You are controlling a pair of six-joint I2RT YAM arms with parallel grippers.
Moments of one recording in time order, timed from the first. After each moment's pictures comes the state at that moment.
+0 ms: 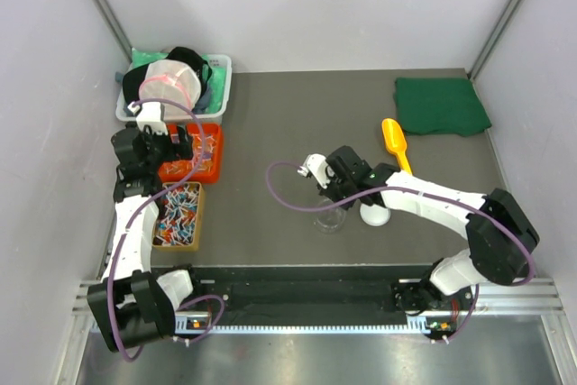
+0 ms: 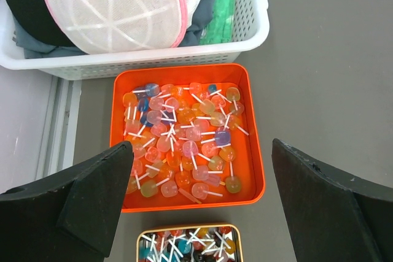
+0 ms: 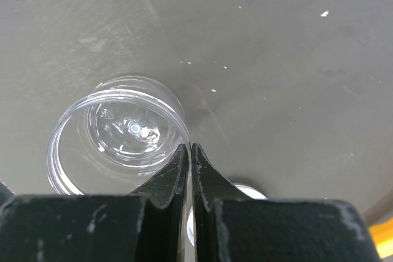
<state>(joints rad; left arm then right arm) 0.26 1.06 0.77 -0.01 0.32 0.09 0.80 1.46 0.94 -0.46 -0.01 -0.30</state>
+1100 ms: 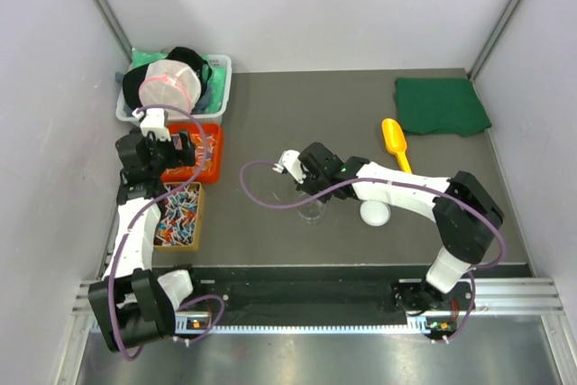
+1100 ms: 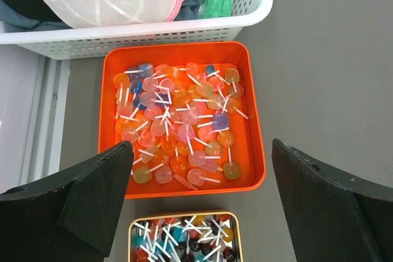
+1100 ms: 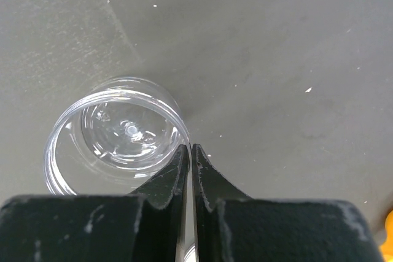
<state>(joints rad) 0.26 1.06 0.72 0.00 0.32 0.09 0.89 1.67 1.13 -0.43 0.08 -0.31</state>
